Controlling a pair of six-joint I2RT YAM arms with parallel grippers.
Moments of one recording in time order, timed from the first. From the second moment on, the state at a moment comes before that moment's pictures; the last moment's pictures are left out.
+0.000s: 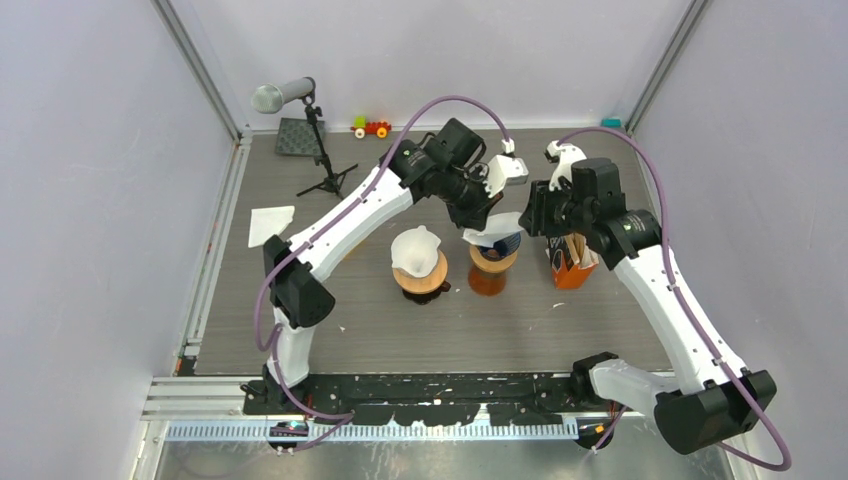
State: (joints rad) left arm -0.84 1.98 2.15 -1.05 0.44 0.34; right arm 0.30 1.09 1.17 -0.73 -0.14 0.16
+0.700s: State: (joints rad) left arm -0.84 2.10 2.37 -1.23 0.54 0.49; right arm 0.20 1.11 1.18 -0.74 -0.32 0.12
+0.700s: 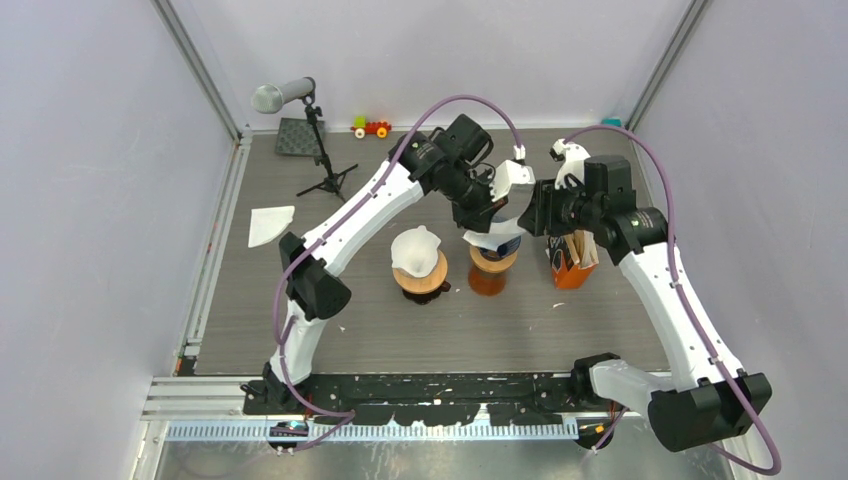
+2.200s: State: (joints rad) left arm -0.84 1.98 2.20 -1.11 0.33 0.21; right arm 0.18 1.11 1.12 -0.73 -0.33 0.18
